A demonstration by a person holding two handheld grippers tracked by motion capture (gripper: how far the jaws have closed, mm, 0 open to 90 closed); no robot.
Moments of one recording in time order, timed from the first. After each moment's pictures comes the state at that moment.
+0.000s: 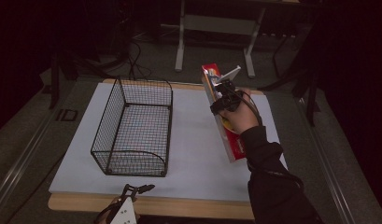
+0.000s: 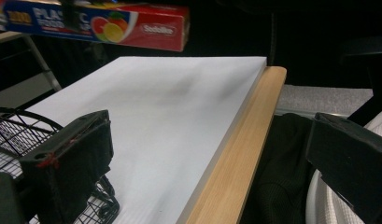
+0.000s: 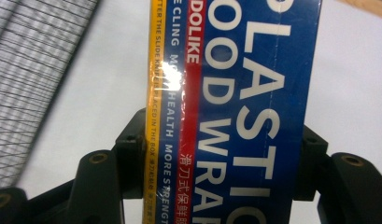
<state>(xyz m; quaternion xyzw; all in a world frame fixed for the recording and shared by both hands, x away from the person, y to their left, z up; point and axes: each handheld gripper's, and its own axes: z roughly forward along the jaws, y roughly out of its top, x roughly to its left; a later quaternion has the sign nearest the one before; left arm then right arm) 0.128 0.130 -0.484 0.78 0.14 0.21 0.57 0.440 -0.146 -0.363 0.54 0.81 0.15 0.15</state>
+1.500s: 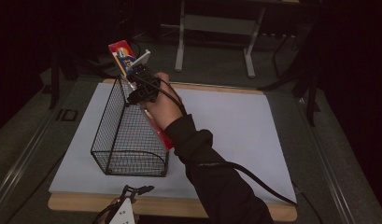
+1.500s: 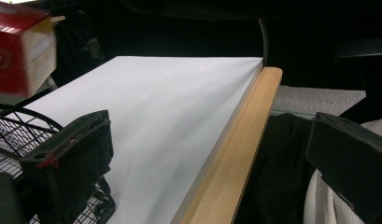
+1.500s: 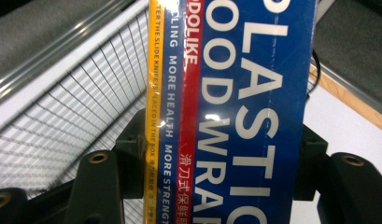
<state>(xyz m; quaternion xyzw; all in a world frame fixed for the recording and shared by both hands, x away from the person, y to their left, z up) 0.127 0.132 -0.484 0.78 0.14 0.21 0.57 0.398 0.069 -0.315 0.39 0.86 0.27 0.18</state>
